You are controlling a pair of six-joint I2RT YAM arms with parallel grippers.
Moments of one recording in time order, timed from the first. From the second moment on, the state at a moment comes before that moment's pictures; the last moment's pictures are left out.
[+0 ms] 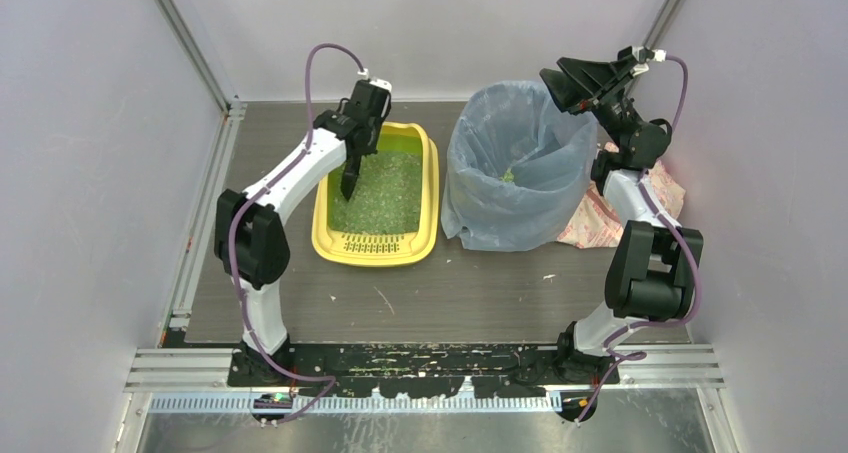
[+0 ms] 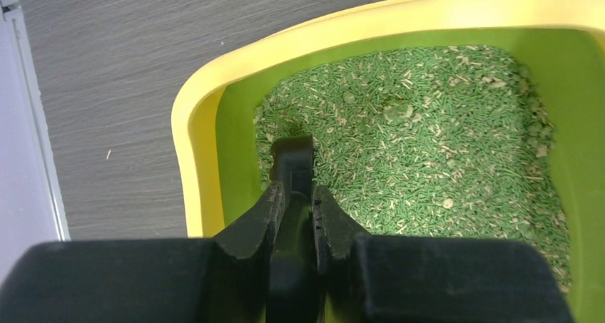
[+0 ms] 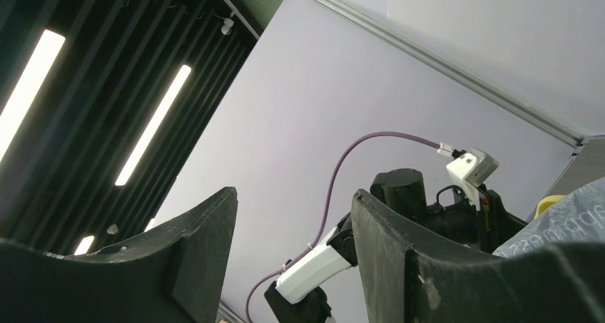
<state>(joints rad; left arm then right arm) -0.48 1.91 1.78 -0.66 -0.40 -0.06 -0.19 1.60 1.12 1.38 -0.81 2.00</state>
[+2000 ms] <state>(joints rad) -0.46 2.07 1.94 -0.64 -0.30 -0.17 -0.19 1.70 1.19 1.38 -0.83 2.00</state>
